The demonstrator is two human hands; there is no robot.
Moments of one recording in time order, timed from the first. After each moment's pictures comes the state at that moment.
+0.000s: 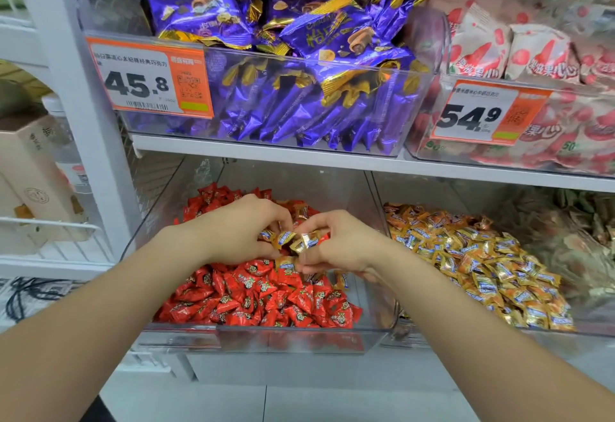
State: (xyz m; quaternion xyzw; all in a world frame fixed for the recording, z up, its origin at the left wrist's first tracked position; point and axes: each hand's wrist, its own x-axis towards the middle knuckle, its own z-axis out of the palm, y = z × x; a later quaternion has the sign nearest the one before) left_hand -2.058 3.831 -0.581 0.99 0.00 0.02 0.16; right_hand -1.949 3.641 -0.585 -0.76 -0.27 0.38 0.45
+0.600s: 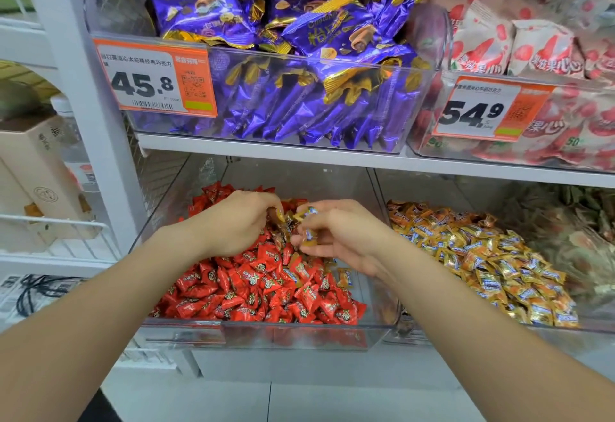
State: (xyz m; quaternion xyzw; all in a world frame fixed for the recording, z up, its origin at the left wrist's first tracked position) left_hand -2.063 3.830 -0.574 0.98 0.09 0.04 0.19; right_hand -1.953 3.649 -0.574 -0.67 -0.16 0.41 0.60
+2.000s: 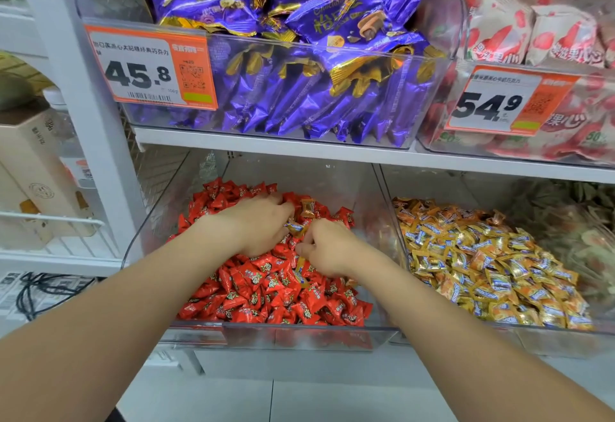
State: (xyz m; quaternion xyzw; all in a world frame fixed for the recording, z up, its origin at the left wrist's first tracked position) left_hand -2.030 3.826 -0.603 1.00 0.06 -0.07 -0.03; right_hand -1.945 3.673 -0.620 -0.89 -0.38 0.19 0.14
